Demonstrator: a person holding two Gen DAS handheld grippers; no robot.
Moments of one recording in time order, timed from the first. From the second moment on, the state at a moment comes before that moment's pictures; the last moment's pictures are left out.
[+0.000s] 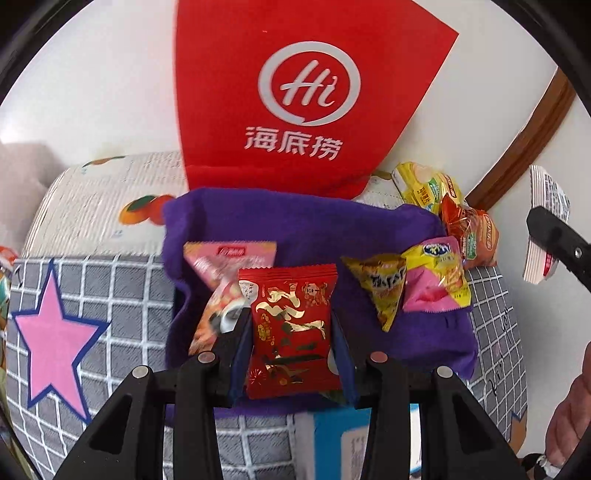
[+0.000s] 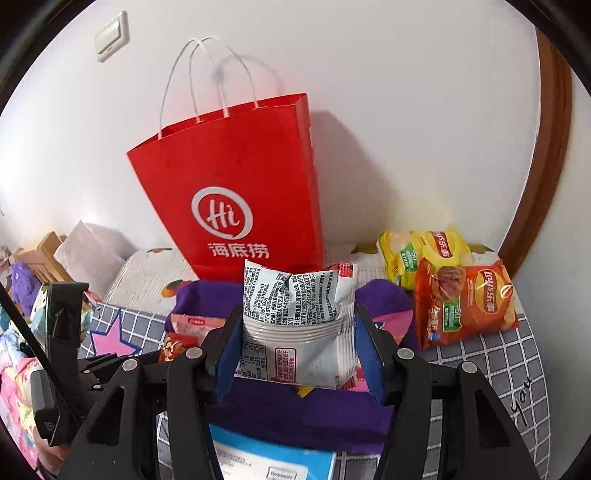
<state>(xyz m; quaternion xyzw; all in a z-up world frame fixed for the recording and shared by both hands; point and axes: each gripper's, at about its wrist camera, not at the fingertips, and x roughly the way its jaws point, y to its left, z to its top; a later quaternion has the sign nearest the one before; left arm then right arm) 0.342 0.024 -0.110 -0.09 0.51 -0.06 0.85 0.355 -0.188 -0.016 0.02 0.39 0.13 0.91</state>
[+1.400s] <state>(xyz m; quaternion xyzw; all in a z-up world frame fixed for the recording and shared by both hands) 0.375 0.036 -0.112 -0.10 0.50 -0.06 0.86 0.400 -0.180 -0.103 -0.02 0.52 0.15 0.84</state>
